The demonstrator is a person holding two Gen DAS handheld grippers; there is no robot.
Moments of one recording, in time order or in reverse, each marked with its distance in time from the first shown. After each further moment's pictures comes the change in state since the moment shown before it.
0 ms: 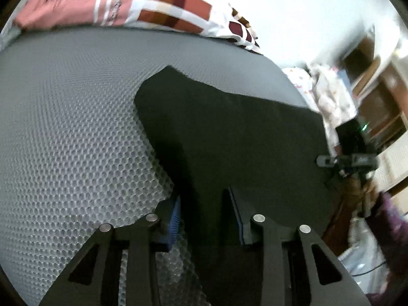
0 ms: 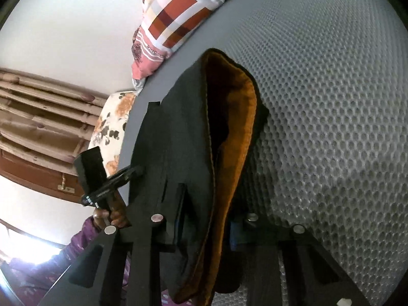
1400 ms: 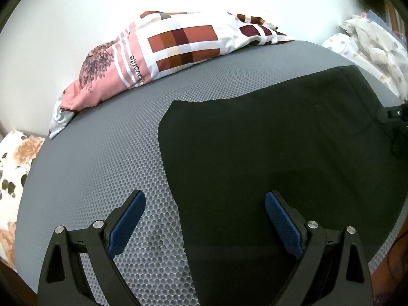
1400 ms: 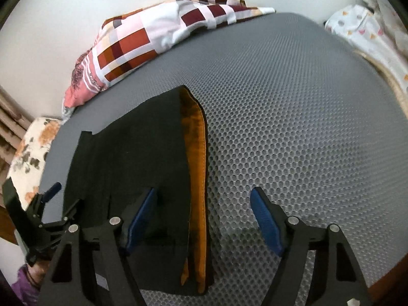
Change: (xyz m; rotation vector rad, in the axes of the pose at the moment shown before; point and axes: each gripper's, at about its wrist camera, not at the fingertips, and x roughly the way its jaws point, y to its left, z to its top) left arm 0.021 -0.080 -0.032 0.336 -0.170 0.643; right arm -0.020 0.042 -0.032 -0.024 -0.304 -0.574
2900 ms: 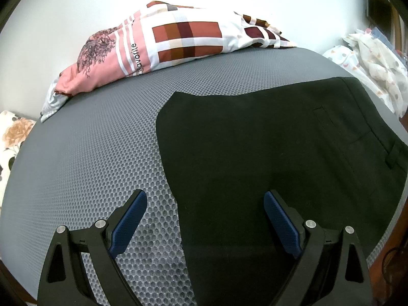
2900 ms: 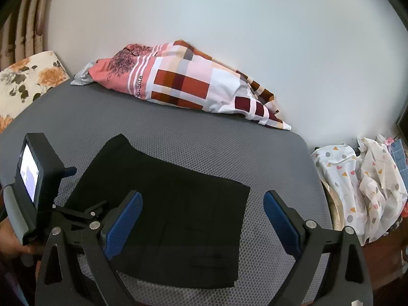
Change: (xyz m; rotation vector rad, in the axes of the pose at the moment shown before) left arm 0.002 0.012 0.000 -0.086 0.021 -0.078; right arm -0.087 0.183 -0.009 -0.555 -0.268 -0.349
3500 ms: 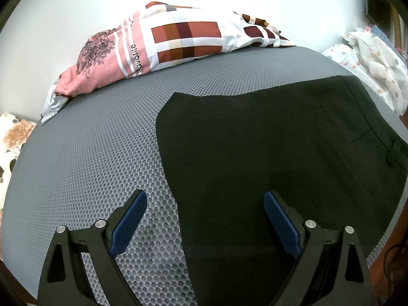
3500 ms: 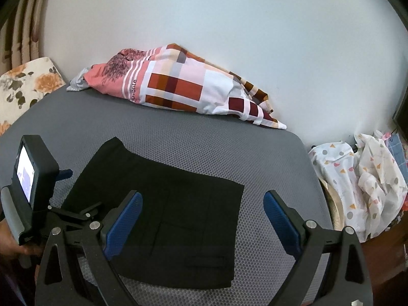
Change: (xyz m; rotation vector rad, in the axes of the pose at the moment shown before) left arm 0.000 -0.001 0.001 0.008 0.003 0.004; right arm 0.000 -0.008 -0.005 0.027 -0.020 -0.014
